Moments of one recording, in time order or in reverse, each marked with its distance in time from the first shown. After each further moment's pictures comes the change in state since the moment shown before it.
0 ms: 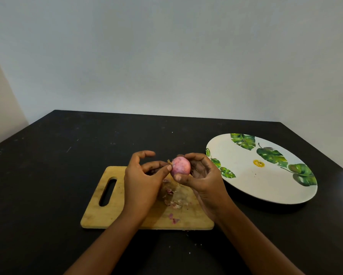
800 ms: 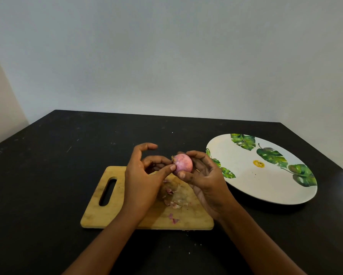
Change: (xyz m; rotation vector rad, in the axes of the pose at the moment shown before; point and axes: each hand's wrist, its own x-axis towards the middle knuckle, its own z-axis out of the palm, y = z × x) left_hand 0.000 0.010 -0.001 -0.006 -0.038 0.078; right_hand 0.002 -0.006 -0.001 0.207 -0.045 0.030
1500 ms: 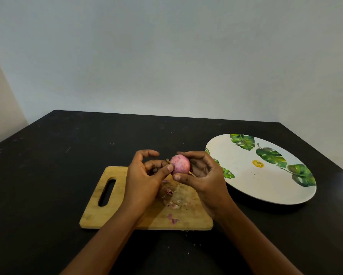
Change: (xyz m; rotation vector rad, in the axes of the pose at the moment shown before) left_hand 0.002 -0.004 0.000 -0.102 -0.072 -0.152; right_hand -0.003 -0.001 0.001 -0.291 0.025 -0.165
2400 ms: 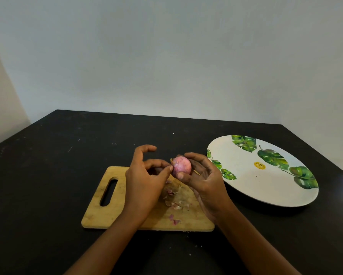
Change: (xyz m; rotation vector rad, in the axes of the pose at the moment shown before) left_hand -0.002 -0.002 0.000 0.238 0.094 0.200; right_hand 0.000 0.007 0.001 0.076 0.023 0.162
